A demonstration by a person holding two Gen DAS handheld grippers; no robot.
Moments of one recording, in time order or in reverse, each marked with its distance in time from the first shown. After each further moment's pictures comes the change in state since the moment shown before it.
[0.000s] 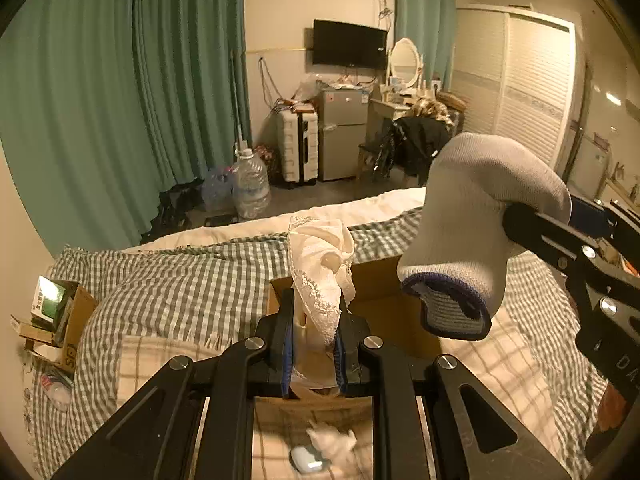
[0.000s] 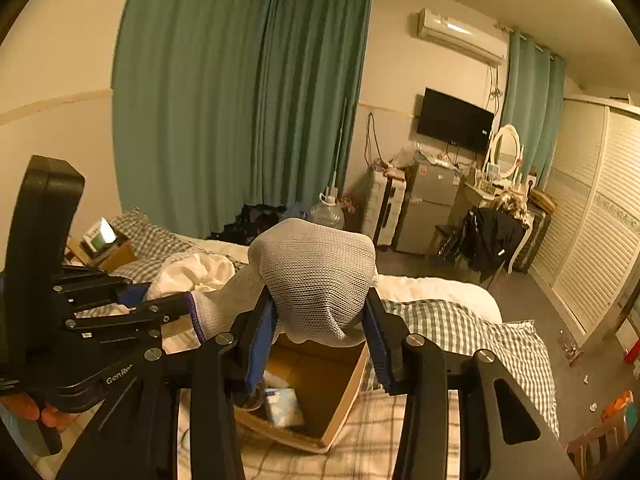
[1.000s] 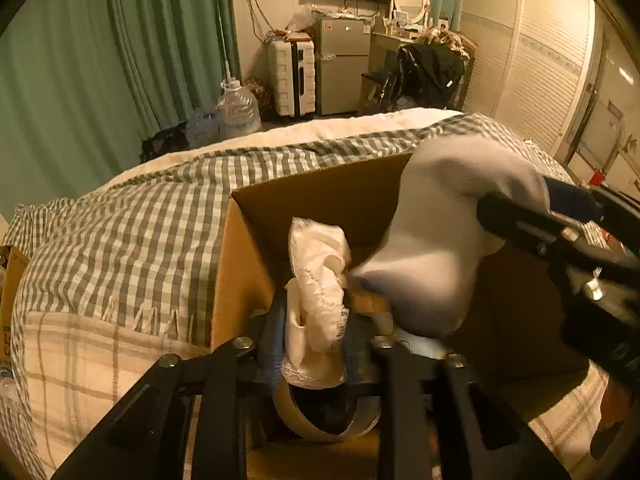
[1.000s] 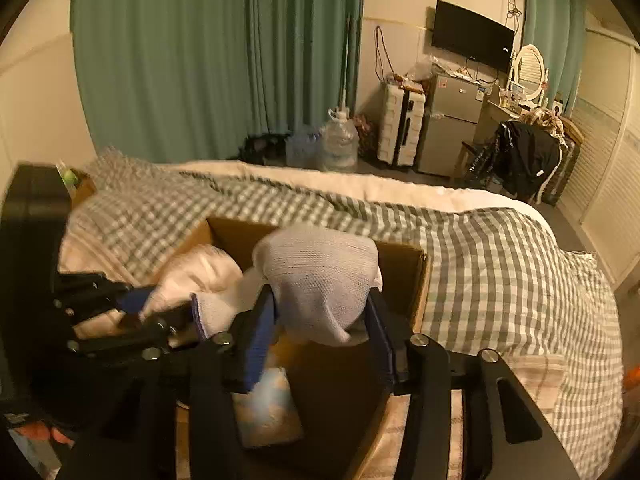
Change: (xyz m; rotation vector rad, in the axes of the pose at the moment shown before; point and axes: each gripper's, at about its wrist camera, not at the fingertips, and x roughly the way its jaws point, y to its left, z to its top) left arm 0.177 -0.009 -0.069 0.022 0.204 0.001; right arm 0.182 -0.019 -0.102 0.090 0.235 0.084
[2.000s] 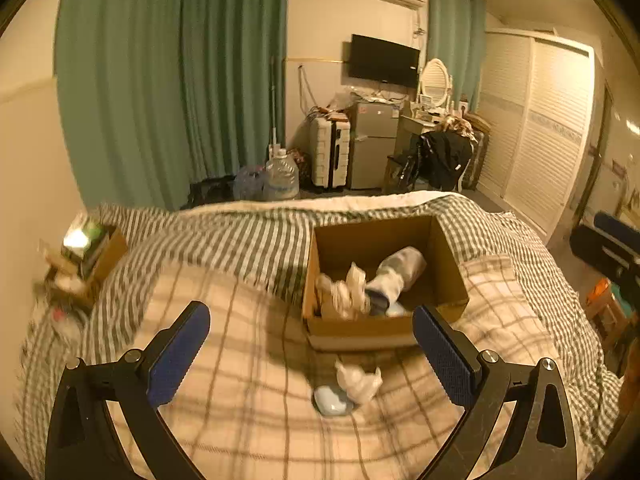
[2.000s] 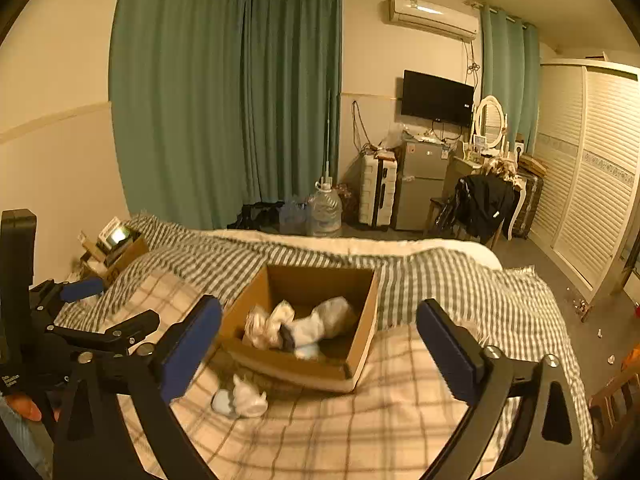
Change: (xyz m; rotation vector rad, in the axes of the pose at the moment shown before) left arm -0.224 0.021 -0.090 -0.152 -0.270 0.076; right arm -0.245 0.055 -0.044 0.029 -0.231 -0.070
